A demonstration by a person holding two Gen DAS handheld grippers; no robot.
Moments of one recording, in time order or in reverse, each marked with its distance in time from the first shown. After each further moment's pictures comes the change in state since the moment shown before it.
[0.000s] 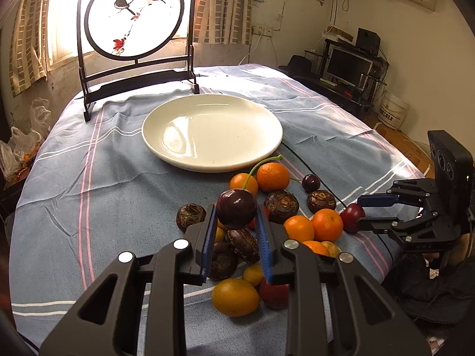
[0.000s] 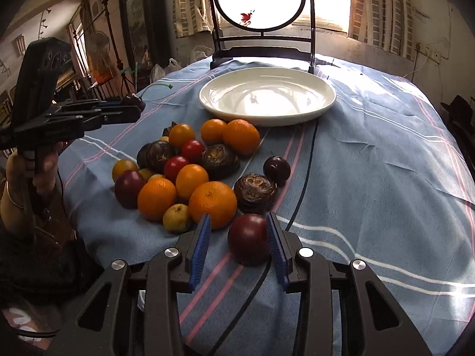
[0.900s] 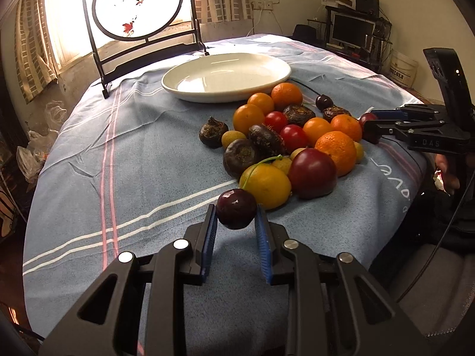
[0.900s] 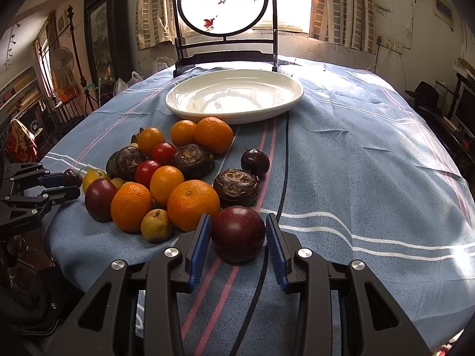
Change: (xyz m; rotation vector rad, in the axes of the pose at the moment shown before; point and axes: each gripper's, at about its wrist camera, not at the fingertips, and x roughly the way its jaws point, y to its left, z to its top) left arm -0.019 0.002 -0.083 0.113 0.085 0.126; right arm 0.009 0.008 -0.010 0.124 -0.034 -0.150
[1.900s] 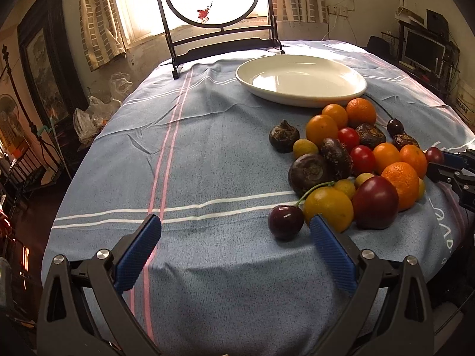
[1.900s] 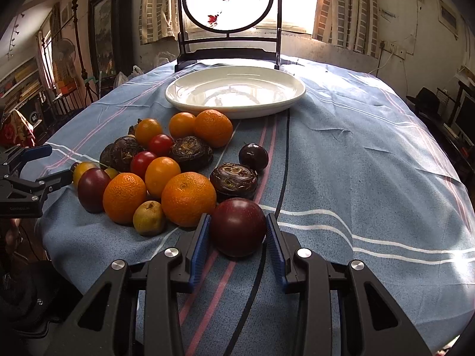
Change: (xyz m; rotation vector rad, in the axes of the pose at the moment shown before) left arm 0.008 0.015 0.005 -0.203 0.022 0.288; right arm 0.007 0.004 -0.005 -0.043 0.012 -0.024
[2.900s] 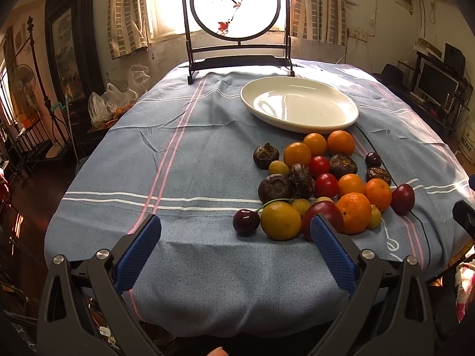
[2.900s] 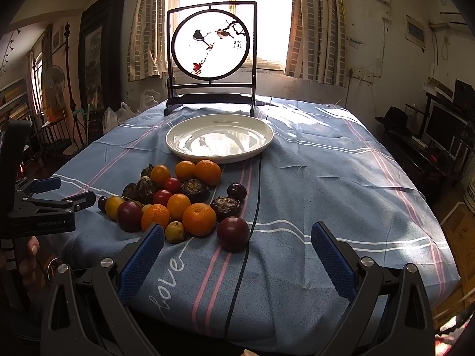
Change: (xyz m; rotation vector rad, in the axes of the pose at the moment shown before) left arm -0.049 -0.031 0.003 -0.158 -0.026 0.047; right arm -0.095 0.007 -0.007 0.055 -0.173 -0.098
